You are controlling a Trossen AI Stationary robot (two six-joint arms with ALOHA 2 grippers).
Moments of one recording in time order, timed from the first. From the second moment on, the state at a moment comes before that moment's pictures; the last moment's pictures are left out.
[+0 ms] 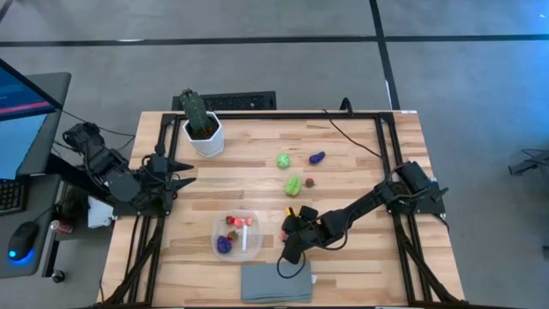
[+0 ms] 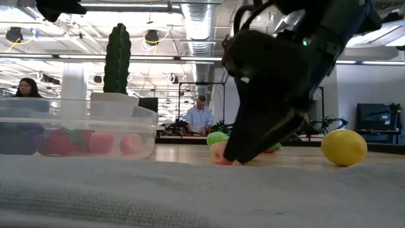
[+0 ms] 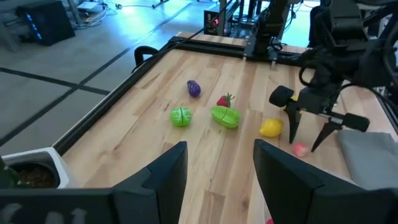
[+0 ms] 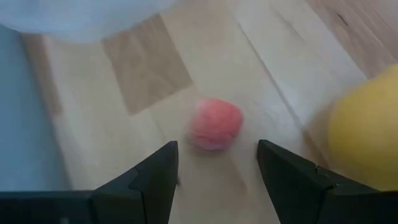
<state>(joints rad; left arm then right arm) -0.71 0.52 0.80 -0.88 -0.91 -0.55 0.44 1.98 1.13 -0.20 0.30 0.79</state>
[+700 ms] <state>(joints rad) -0.71 0.52 0.80 -0.88 -0.91 -0.57 0.42 1.98 1.13 -0.14 0.29 0.75</state>
